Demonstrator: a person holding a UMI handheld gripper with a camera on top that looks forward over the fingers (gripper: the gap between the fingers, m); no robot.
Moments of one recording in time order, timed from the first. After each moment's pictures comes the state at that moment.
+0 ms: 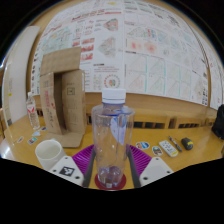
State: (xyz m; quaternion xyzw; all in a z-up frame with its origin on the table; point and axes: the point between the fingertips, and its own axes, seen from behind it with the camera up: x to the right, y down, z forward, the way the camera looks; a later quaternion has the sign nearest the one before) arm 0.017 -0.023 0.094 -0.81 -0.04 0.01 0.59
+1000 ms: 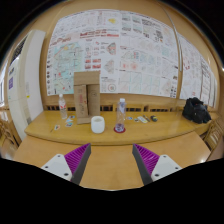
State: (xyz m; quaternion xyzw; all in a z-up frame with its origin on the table) arm -0.079 -0.447 0.216 -0.84 0.03 -0.04 0.54
